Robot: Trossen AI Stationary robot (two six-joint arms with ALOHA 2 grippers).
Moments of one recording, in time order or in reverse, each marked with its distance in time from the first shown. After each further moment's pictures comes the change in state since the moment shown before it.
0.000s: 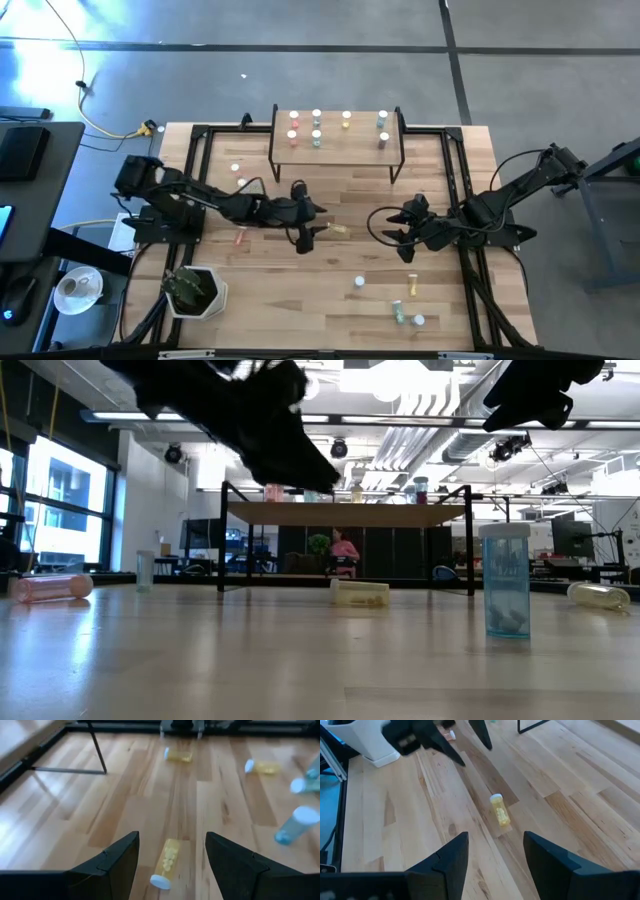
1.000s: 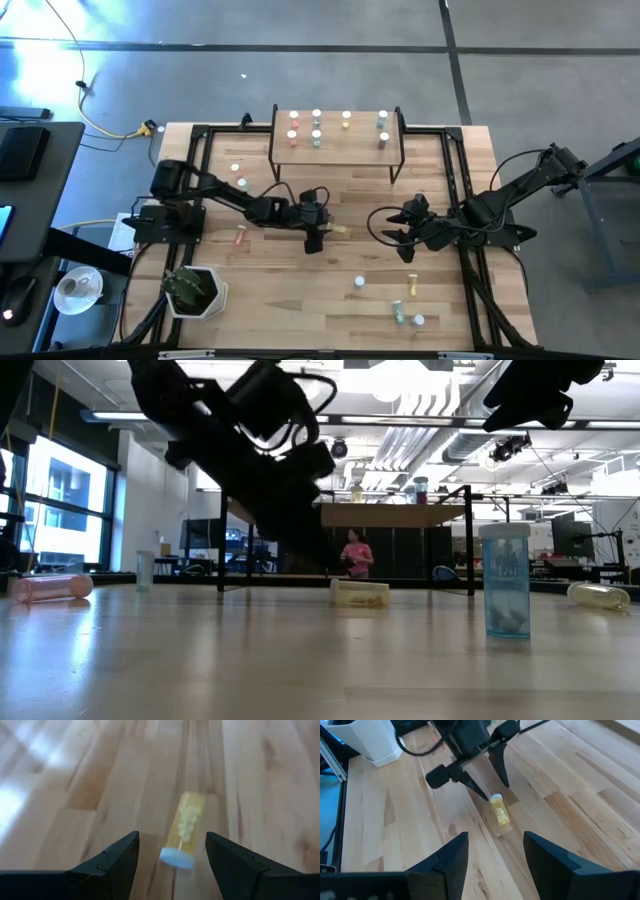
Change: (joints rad) left arm 0.058 0.255 0.077 -0.027 0.047 0.024; right arm 0.000 0.000 0.000 0.000 0.001 0.000
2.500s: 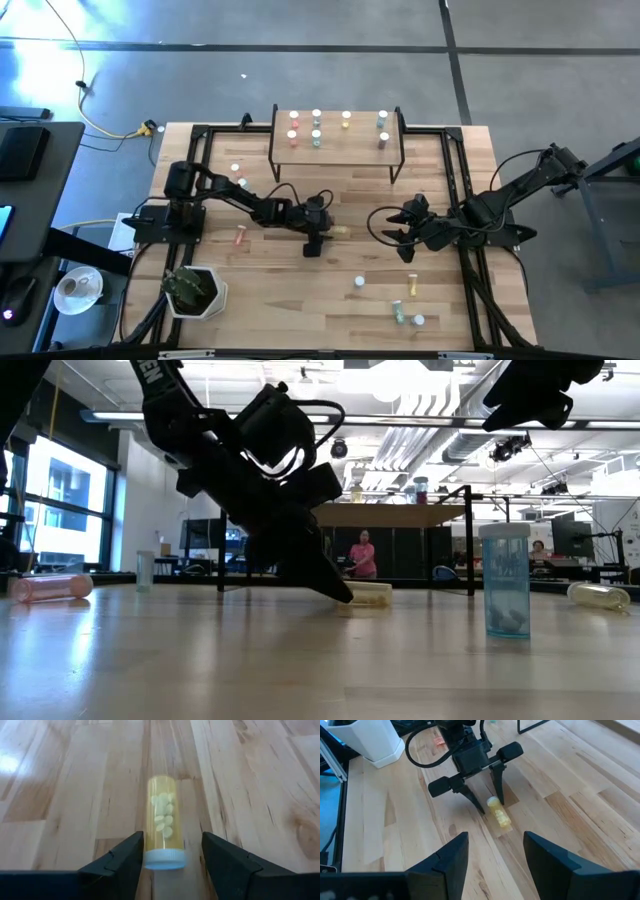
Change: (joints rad) left arm 0.025 0.100 0.000 0.106 0.169 0.124; right arm 0.000 0.000 0.000 0.002 0.000 0.003
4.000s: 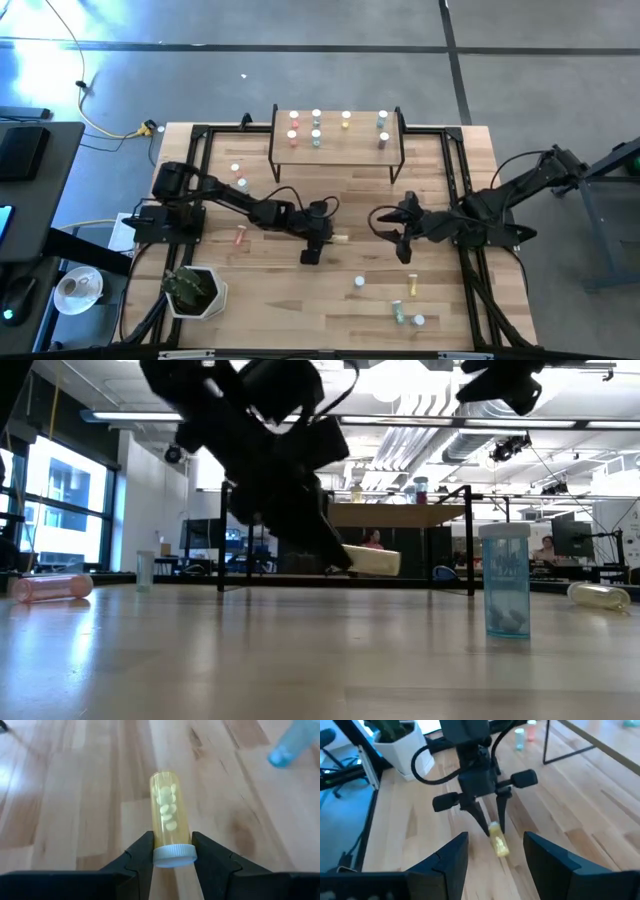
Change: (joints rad) left arm -0.069 -0.089 0.101 -0.251 0.006 0.045; right arm -0.056 0.000 0.000 0.195 -0.080 -0.222
